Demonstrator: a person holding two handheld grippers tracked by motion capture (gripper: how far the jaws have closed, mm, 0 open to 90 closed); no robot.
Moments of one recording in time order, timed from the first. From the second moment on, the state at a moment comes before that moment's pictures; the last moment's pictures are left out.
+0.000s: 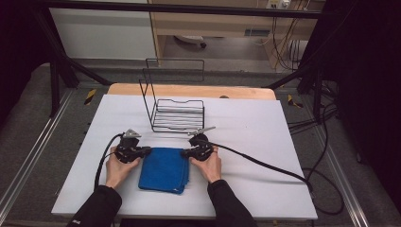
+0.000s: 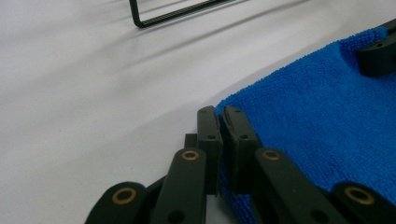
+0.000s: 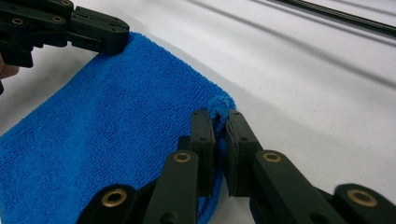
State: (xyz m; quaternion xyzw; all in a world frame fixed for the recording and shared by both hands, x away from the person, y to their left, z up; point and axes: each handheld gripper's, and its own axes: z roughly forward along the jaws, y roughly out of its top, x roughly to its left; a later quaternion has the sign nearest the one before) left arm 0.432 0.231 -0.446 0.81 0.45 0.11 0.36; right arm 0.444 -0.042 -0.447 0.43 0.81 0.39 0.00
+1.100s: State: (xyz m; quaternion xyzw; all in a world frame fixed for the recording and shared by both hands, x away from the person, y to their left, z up) left arm 0.408 0.246 -0.415 0.79 0.42 0.13 0.42; right arm 0.426 -0.049 -0.416 0.40 0.80 0.46 0.02
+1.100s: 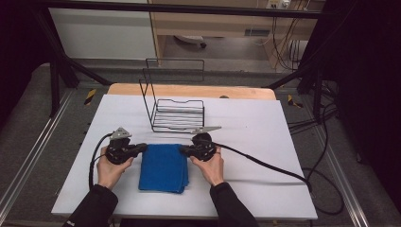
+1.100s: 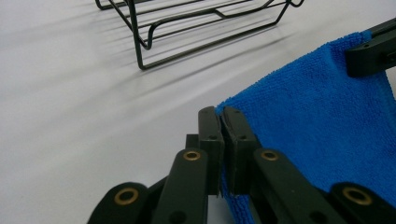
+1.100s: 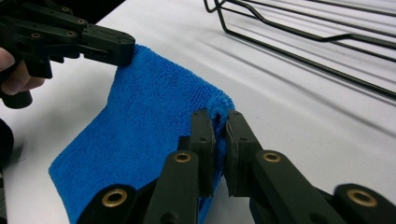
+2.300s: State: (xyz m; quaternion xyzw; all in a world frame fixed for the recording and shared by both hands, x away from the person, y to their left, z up) left arm 0.384 0.242 -0.374 0.77 0.39 0.17 0.47; right arm 0.407 -0.063 -0.382 0.36 0.78 0.51 0.06
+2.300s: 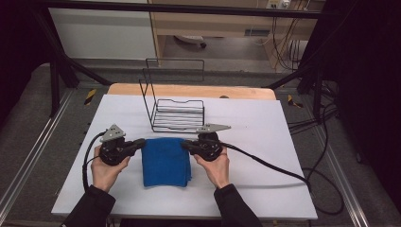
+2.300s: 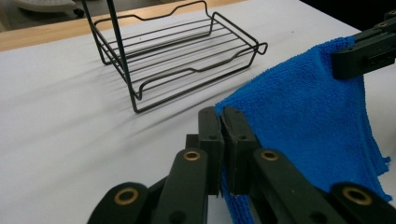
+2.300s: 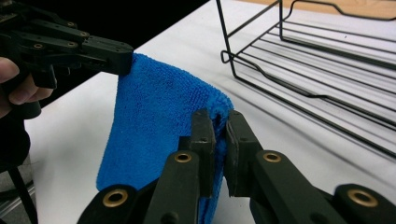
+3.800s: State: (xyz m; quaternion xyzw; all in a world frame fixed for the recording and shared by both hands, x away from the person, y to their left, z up) left arm 0.382 0.229 -0.323 0.74 0.37 0.21 0.51; right arm 0.393 -0.080 -0.322 0.32 0.75 0.57 0.13
